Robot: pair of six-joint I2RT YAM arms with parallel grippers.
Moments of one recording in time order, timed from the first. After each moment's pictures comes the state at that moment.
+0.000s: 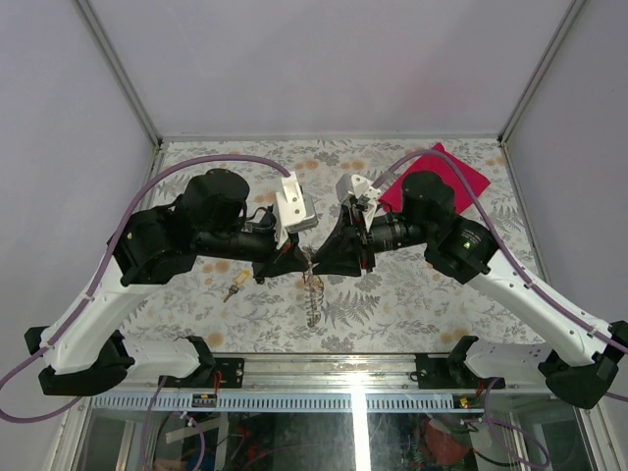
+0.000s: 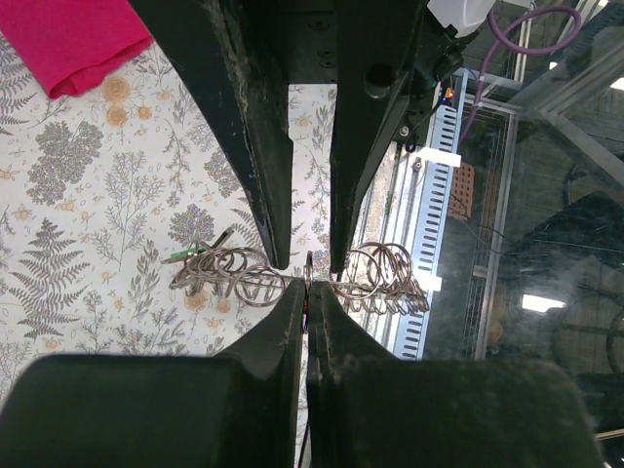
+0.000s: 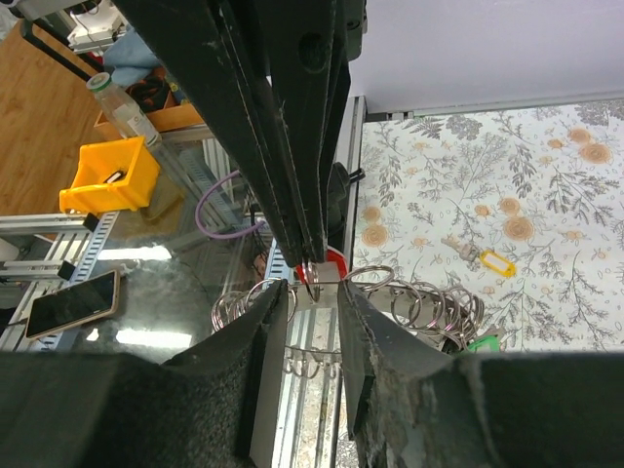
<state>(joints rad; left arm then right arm) -0.94 1.21 1.80 -1.16 0.42 0.14 0.85 1.15 1.29 -0.33 -0.88 0.08</state>
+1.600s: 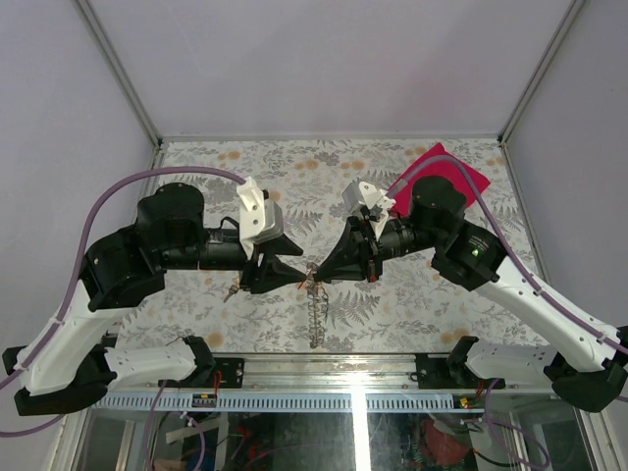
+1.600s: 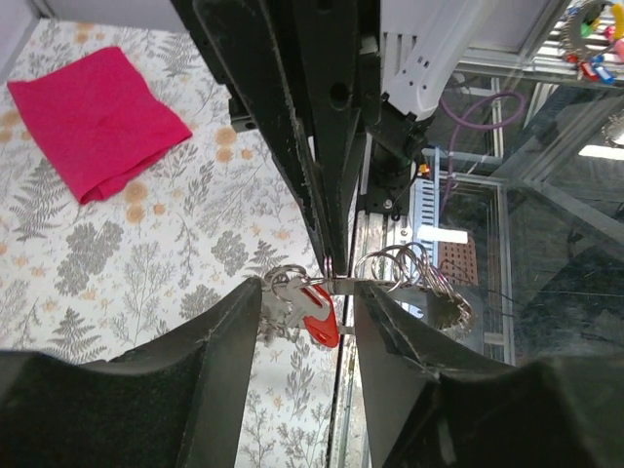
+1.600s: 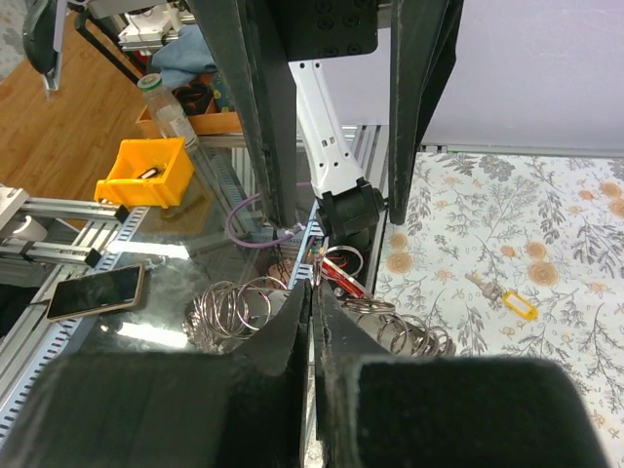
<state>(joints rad) -0.95 1.05 1.68 -0.95 0.47 0.12 0.89 1.11 1.29 -0.28 -0.94 0.09</state>
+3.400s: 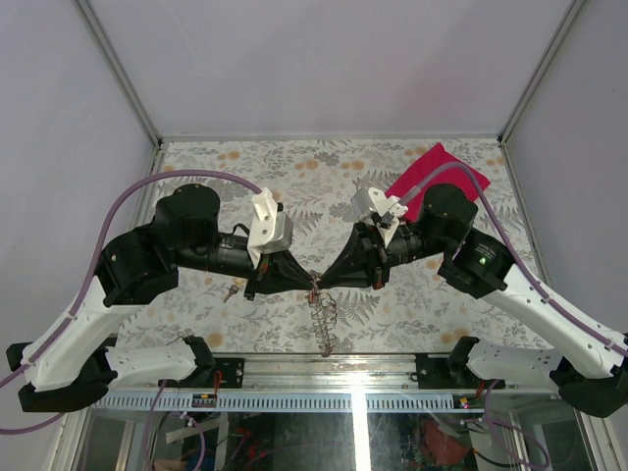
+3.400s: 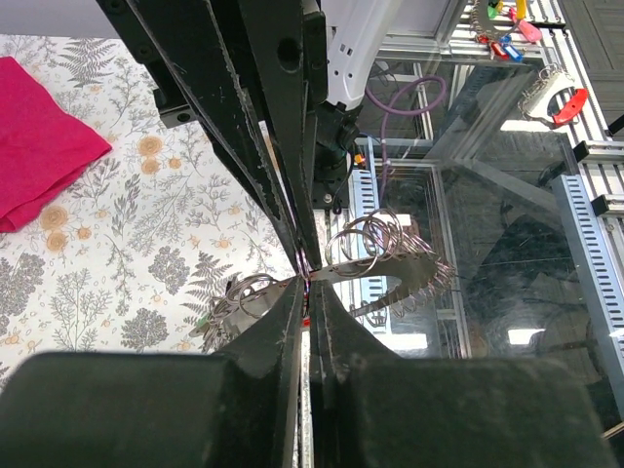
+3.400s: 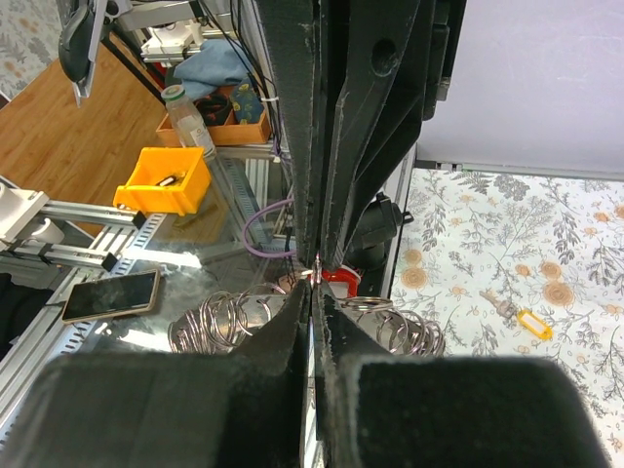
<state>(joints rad) -0.95 1.05 1.61 -0.89 0.66 0.12 0.91 1.06 1.25 -0.22 -0.95 0.13</state>
